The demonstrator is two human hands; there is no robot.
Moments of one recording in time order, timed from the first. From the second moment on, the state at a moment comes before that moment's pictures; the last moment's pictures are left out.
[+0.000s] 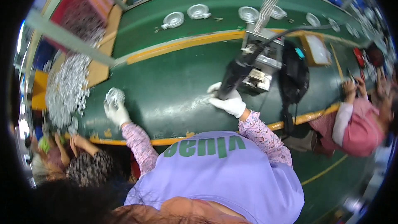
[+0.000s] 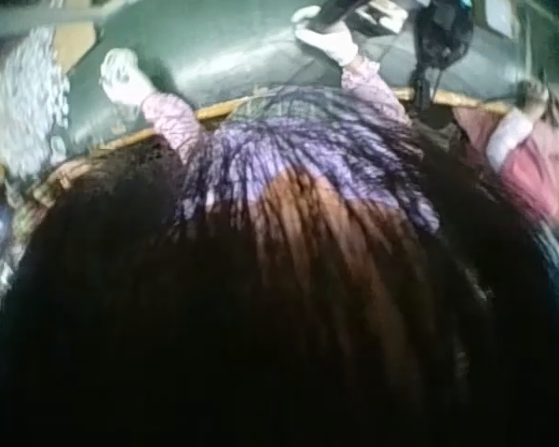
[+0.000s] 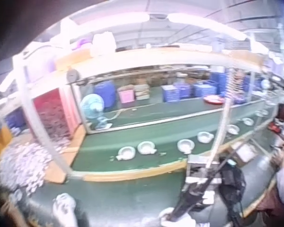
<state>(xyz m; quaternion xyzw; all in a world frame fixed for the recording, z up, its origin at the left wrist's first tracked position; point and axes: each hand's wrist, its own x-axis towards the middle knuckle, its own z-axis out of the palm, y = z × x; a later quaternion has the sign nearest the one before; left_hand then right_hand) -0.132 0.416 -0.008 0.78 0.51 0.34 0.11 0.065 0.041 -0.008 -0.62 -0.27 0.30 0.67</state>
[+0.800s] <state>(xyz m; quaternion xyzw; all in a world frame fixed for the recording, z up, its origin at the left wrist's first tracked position) -0.015 0.192 0.016 0.94 -0.23 0.17 0.18 0.085 0.022 0.108 -0.67 -0.19 -0.10 0.71</state>
